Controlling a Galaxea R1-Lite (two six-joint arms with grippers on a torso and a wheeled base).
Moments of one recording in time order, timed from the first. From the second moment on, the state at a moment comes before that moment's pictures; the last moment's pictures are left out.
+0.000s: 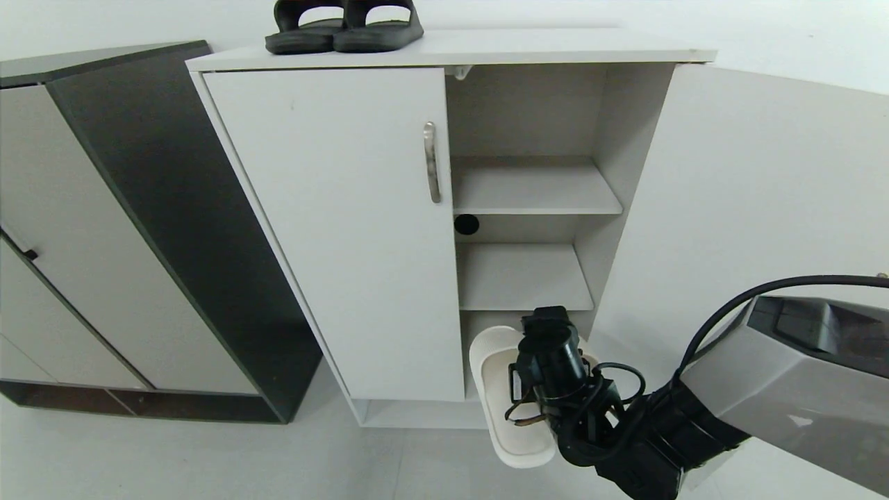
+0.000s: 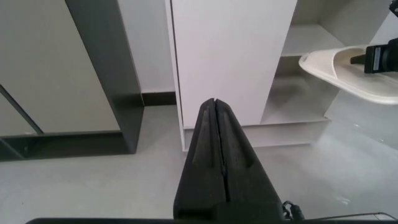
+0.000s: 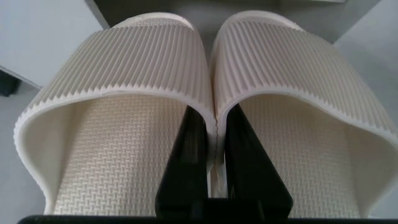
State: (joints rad) left arm 0.00 0.00 0.00 0.00 -0.04 0.02; right arm 0.80 2.19 -0.97 -0.77 -0.65 0.33
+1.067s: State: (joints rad) left arm 0.00 0.00 0.00 0.00 -0.04 0.02; right arm 0.76 2.31 -0.88 -1.27 -0.73 0.13
